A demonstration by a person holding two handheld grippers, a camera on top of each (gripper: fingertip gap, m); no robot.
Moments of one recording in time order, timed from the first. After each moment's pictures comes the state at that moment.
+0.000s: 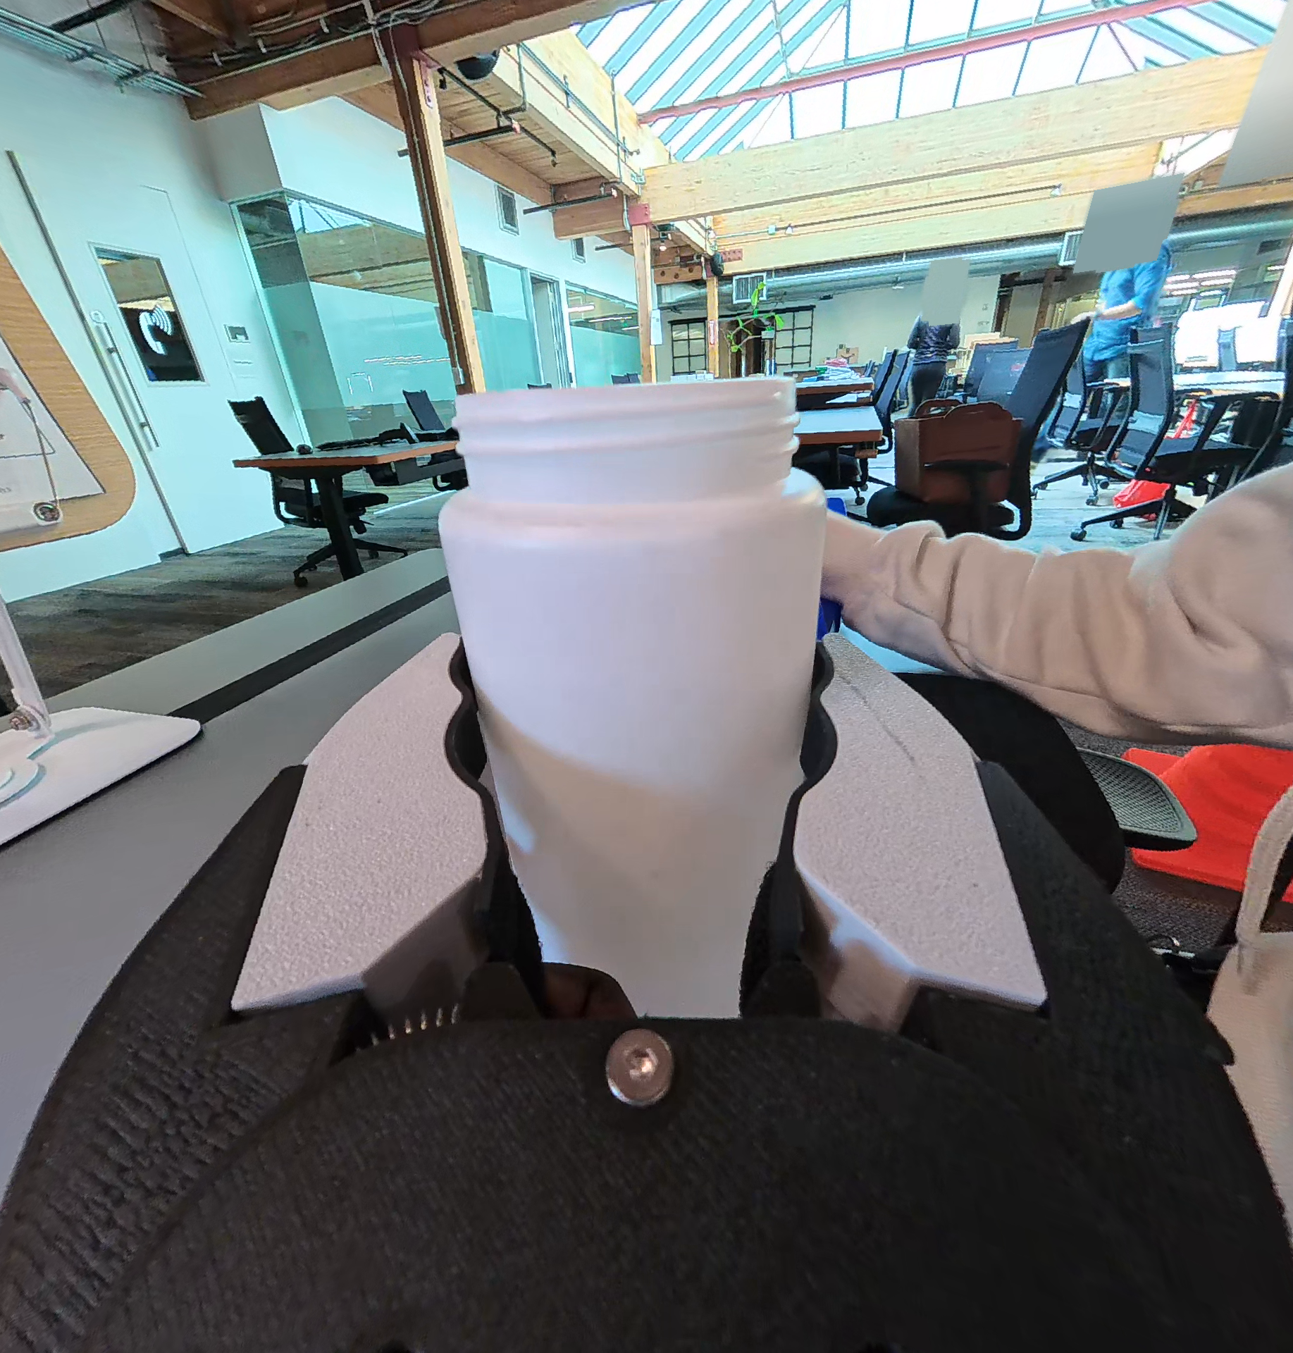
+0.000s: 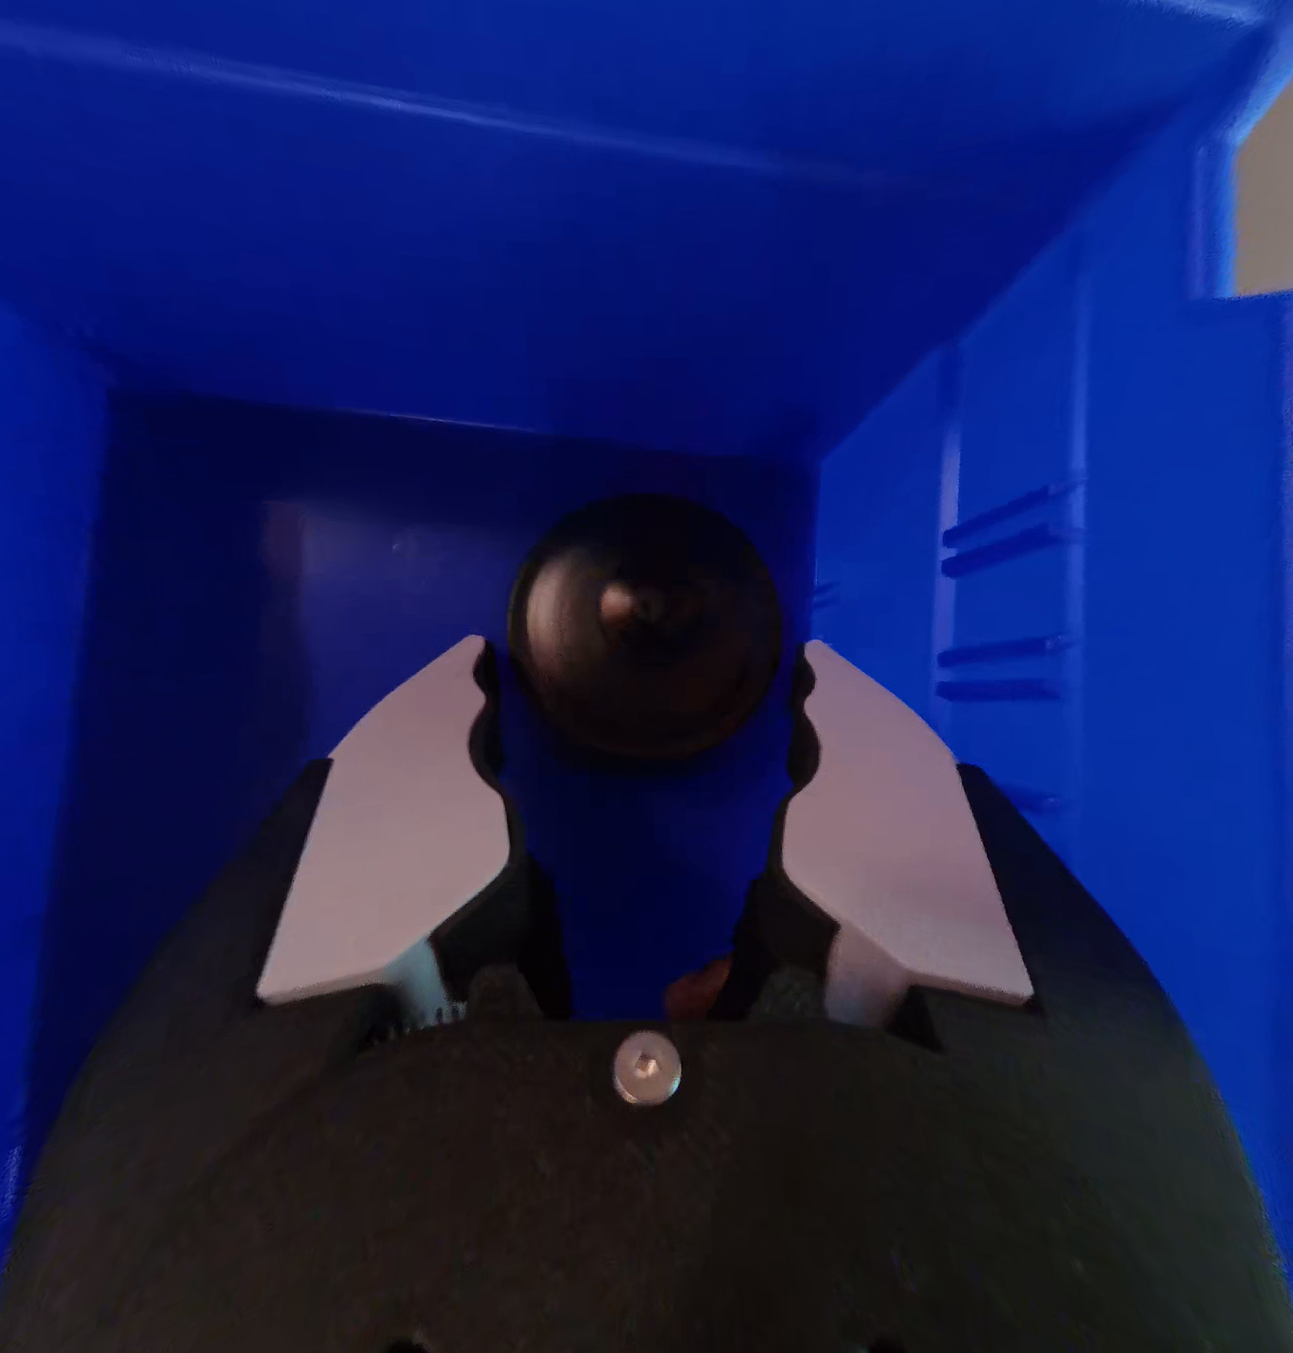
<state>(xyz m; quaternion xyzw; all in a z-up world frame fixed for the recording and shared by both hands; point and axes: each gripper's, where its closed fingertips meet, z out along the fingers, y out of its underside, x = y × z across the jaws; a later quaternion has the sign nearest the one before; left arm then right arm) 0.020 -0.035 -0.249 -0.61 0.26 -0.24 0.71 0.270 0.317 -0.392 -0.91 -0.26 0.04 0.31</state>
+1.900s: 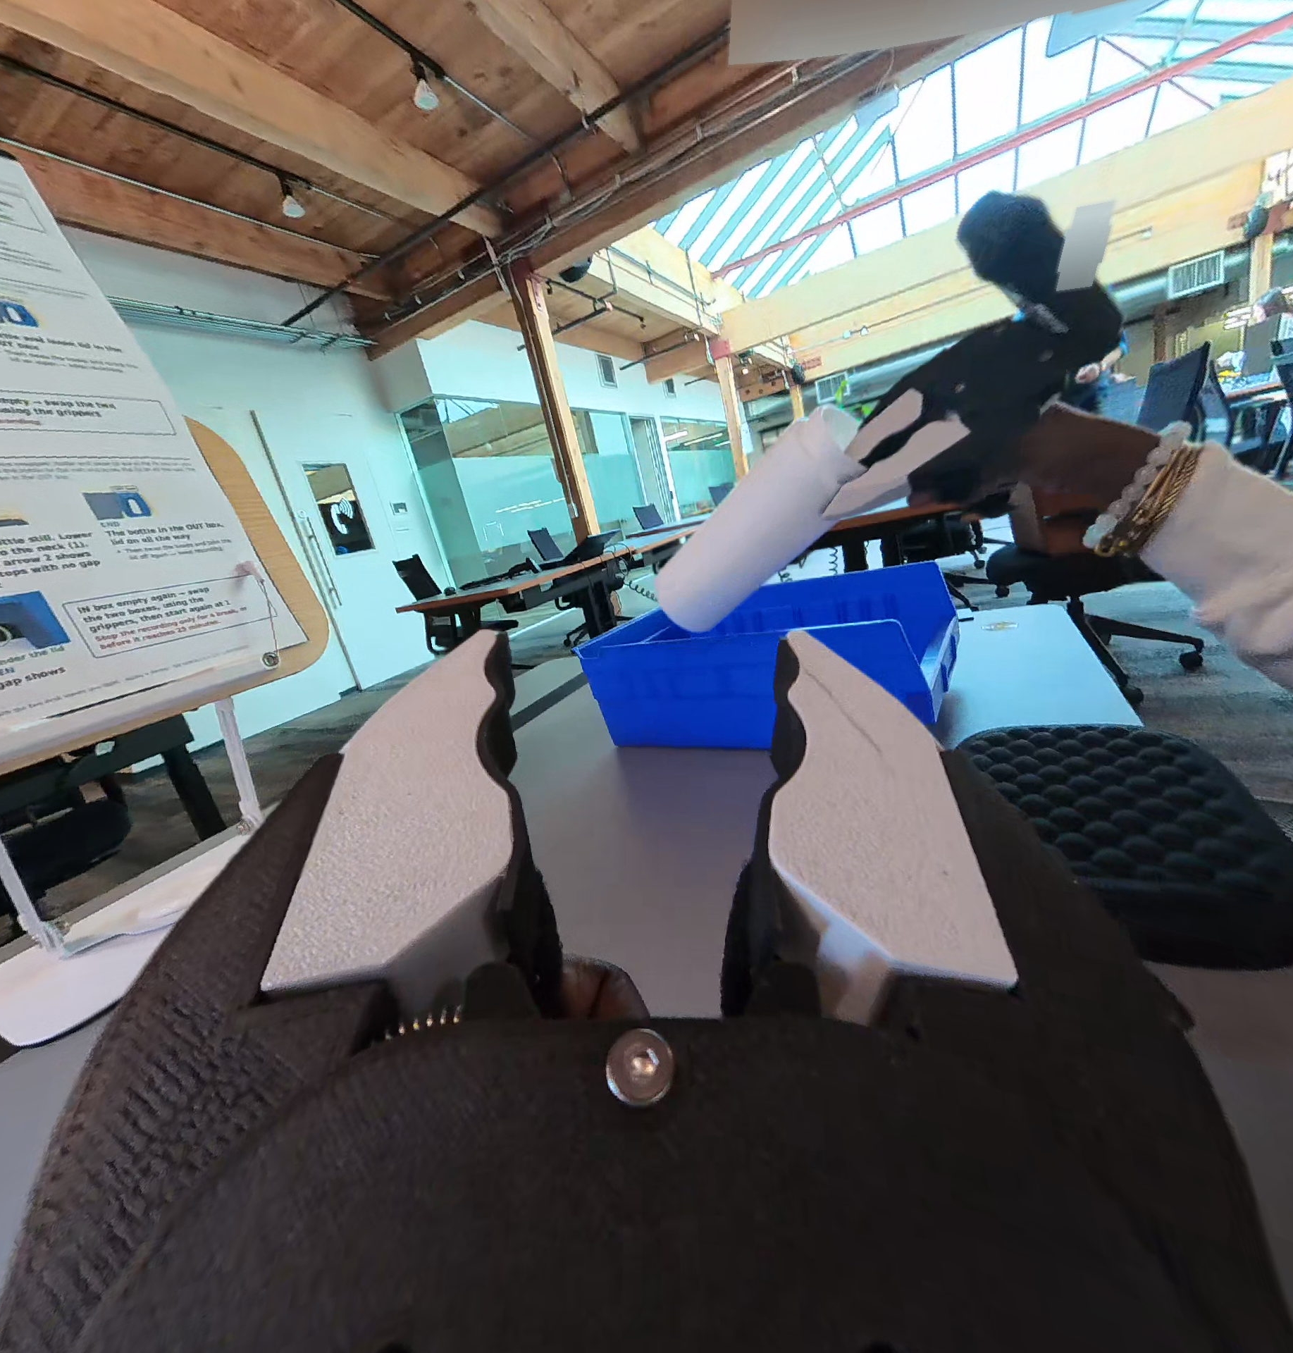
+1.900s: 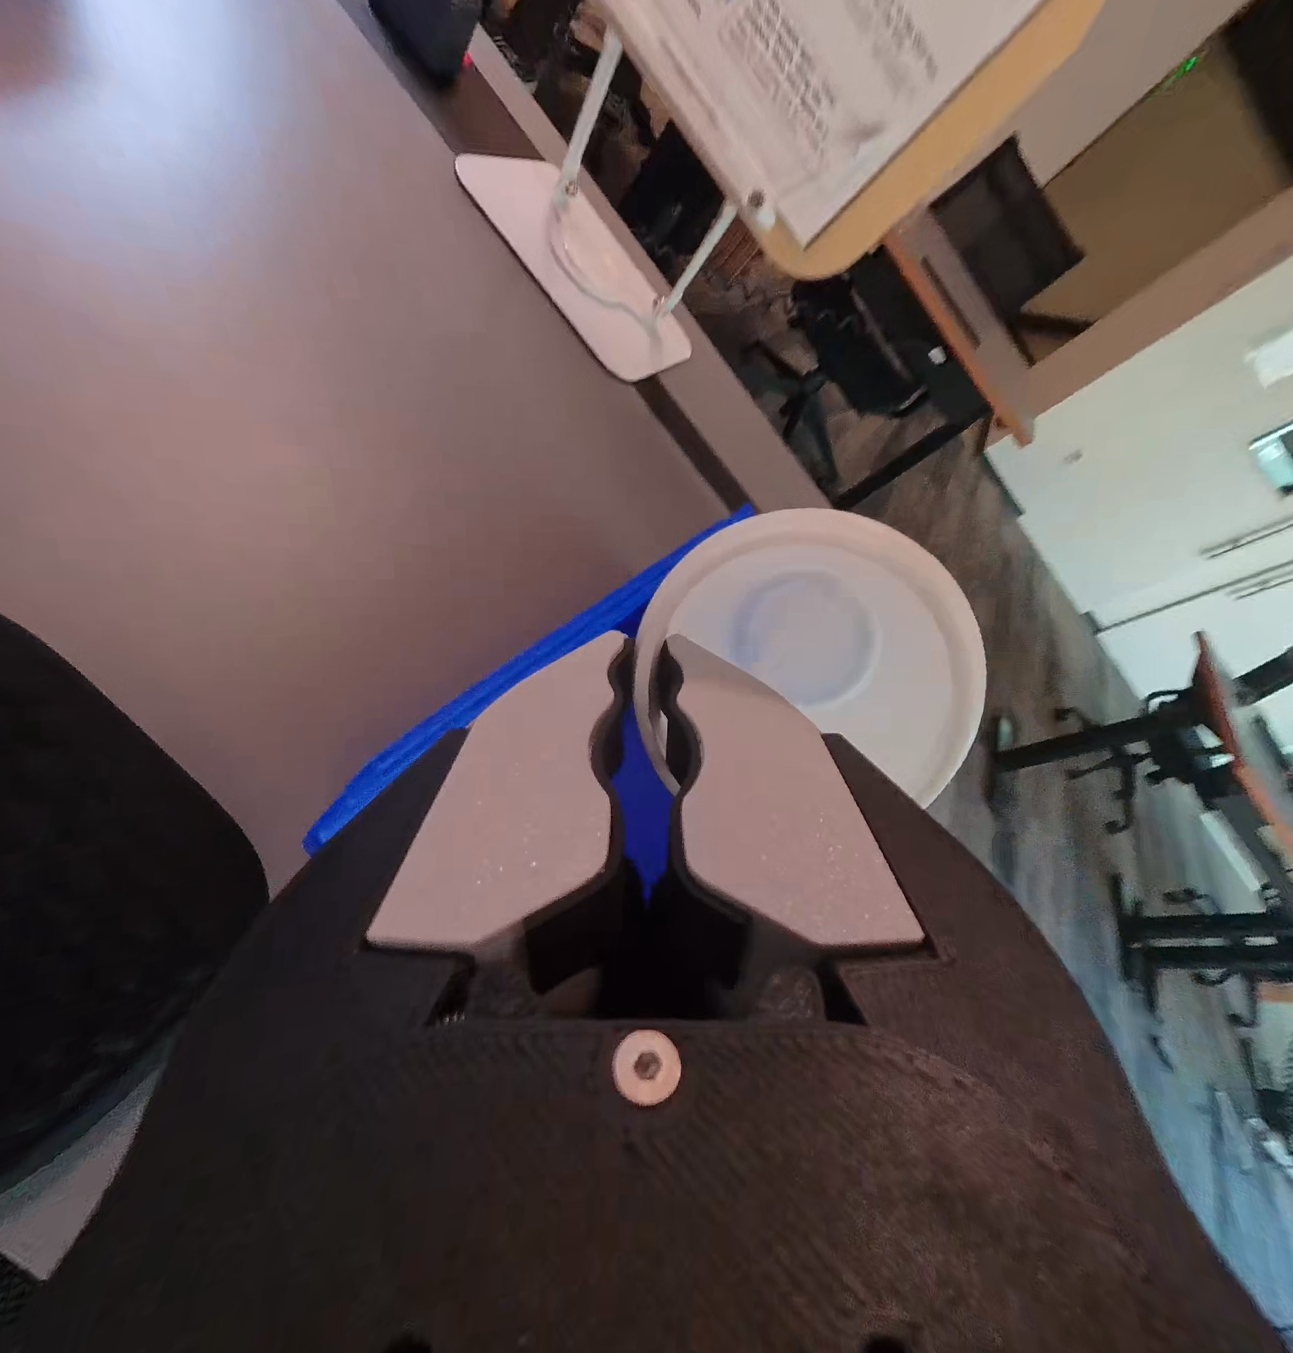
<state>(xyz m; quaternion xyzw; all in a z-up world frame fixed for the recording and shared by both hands) -0.003 -0.043 -0.223 -0.54 0.25 -0.15 0.79 0.227 0.110 -0.216 -0.60 -0.59 0.04 0.54</state>
